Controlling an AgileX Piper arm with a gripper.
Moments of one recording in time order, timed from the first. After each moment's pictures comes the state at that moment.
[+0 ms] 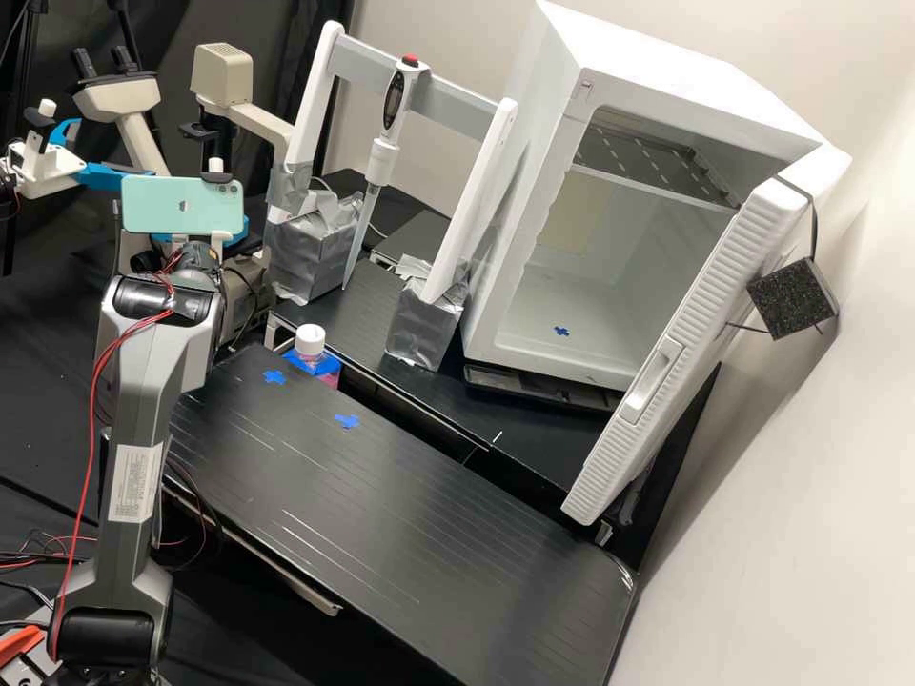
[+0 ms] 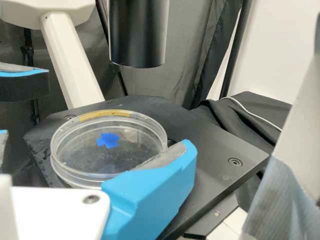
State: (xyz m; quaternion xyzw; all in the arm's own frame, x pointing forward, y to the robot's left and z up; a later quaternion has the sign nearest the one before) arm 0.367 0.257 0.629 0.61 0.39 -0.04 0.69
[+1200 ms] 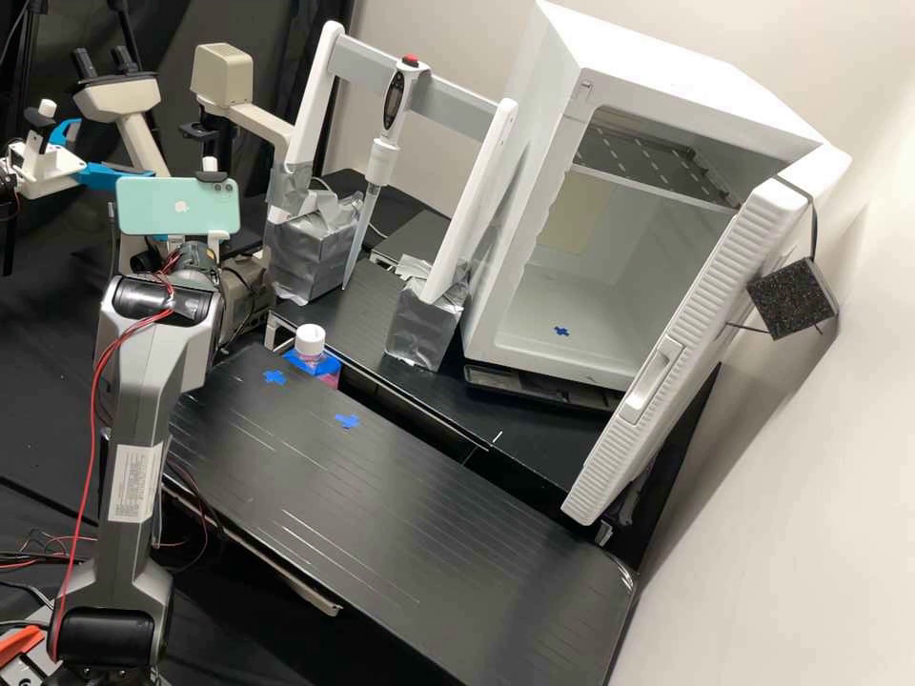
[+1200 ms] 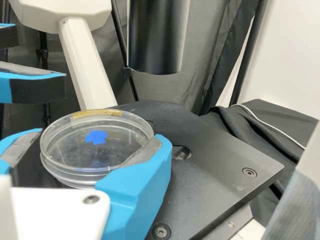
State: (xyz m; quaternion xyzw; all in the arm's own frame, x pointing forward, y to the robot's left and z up) arm 0.365 0.256 0.628 0.60 0.40 -0.03 0.69
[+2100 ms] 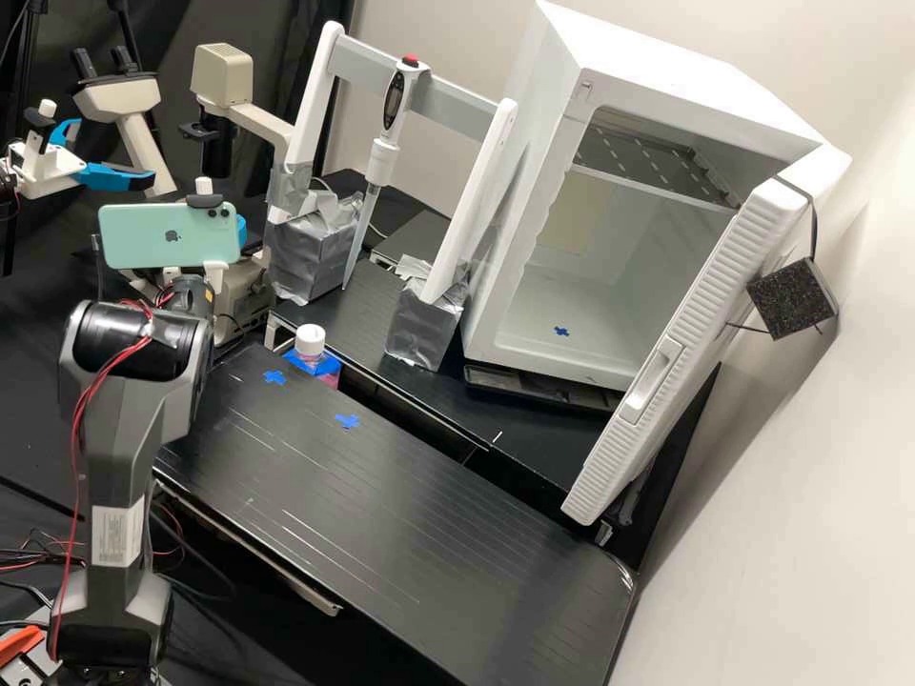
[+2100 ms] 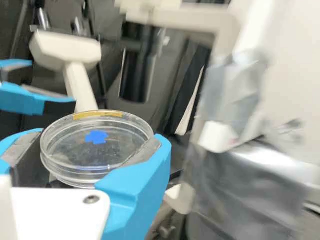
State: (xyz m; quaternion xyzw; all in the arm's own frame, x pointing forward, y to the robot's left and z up) arm 0.264 0.202 0.714 0.61 0.35 0.08 0.71
